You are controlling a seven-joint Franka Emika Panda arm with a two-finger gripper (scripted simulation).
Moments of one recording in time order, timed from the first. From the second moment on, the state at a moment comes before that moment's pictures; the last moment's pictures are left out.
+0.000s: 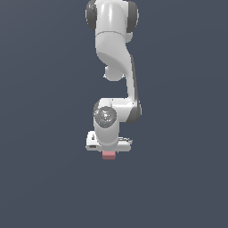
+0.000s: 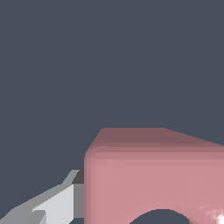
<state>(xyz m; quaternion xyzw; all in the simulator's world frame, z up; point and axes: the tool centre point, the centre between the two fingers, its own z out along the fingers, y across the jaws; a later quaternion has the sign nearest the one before) 0.086 -0.025 0.039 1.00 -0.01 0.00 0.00</state>
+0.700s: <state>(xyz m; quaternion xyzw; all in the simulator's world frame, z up) 0.068 -0.030 0.056 1.00 -0.01 0.00 0.00</state>
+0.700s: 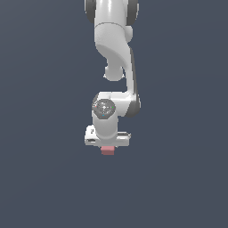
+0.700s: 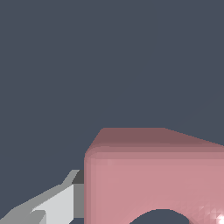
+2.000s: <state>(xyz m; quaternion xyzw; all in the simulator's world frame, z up) -0.074 -0.070 0.194 1.00 -0.01 0.00 0.00</state>
